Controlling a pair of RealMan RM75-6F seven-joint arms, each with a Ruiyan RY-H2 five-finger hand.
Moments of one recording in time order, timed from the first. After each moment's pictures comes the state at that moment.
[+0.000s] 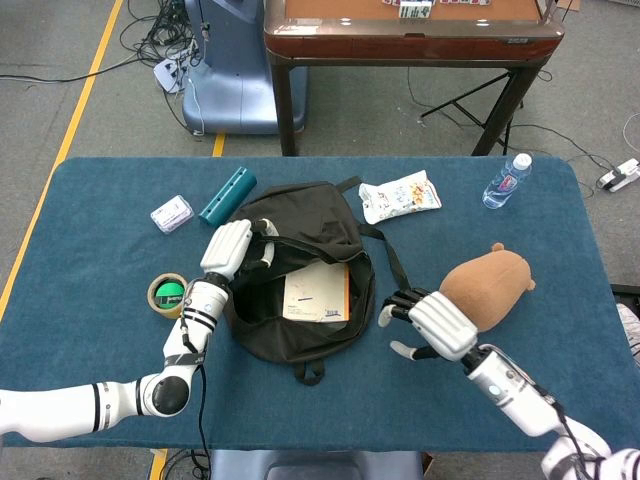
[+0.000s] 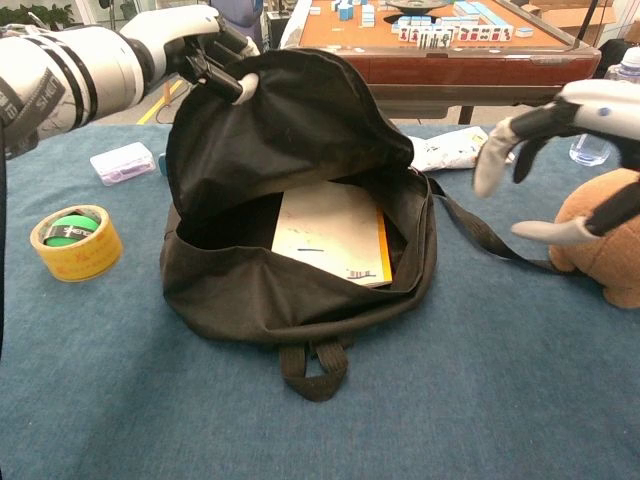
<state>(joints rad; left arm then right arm) -0.92 -1.52 -0.44 -1.67 0.69 1.06 0.29 0.50 -1.26 0.11 -1.66 -1.74 1.08 0.19</state>
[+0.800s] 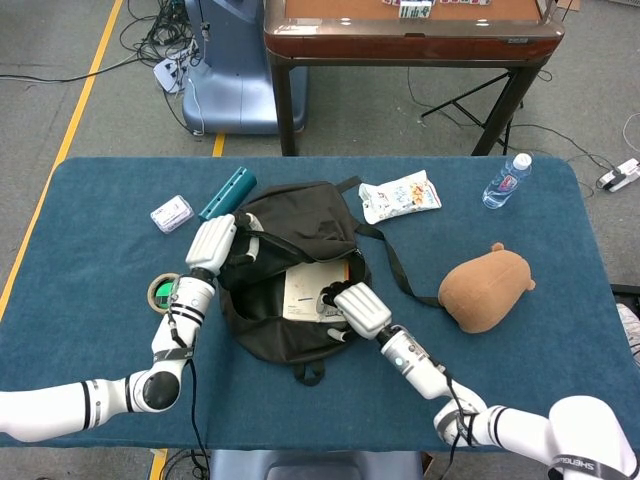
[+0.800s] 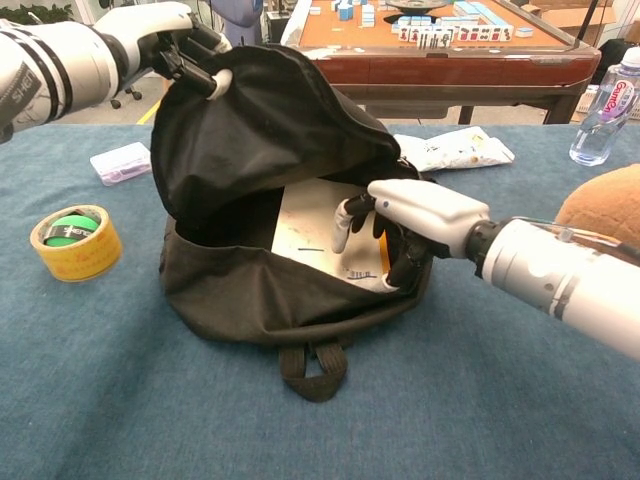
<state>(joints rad) -0.91 -1.48 -0.43 -1.66 0.66 1.06 0.26 0.71 -1.81 0.15 -1.14 -1.56 0.96 0.10</state>
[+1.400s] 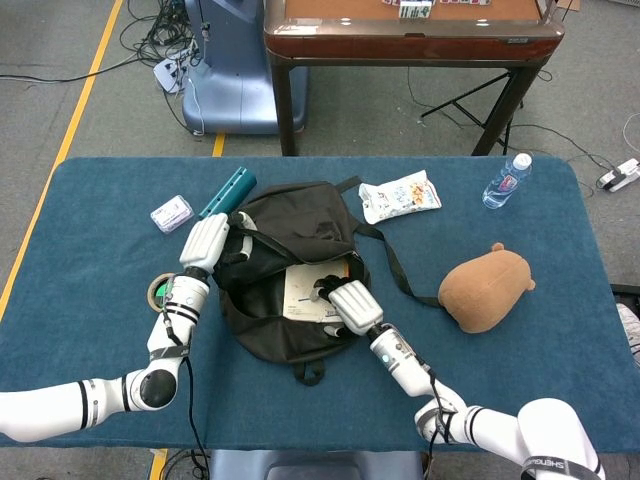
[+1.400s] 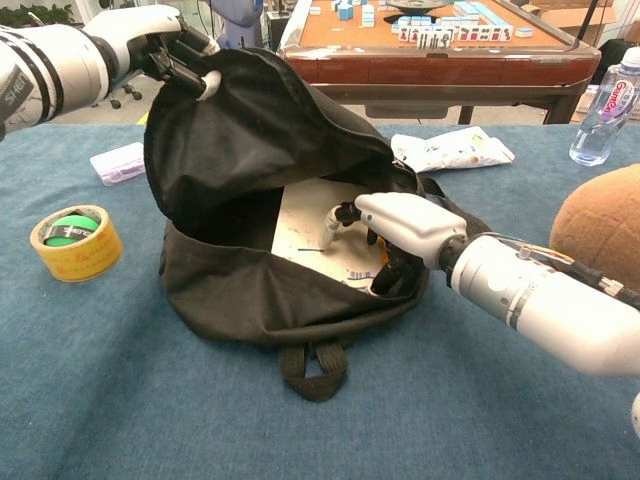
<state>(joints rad) -0.90 -1.47 -0.42 -1.64 0.65 1.06 0.24 0.74 -1.94 0.17 -0.98 -1.48 0.97 0.05</state>
